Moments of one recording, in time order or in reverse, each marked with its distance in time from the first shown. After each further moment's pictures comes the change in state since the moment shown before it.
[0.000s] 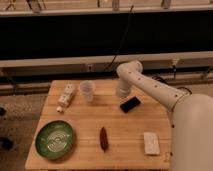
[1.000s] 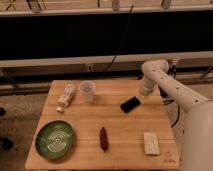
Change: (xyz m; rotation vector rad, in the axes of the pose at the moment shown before) arm 0.141 0.058 -0.028 0.004 0.084 0.264
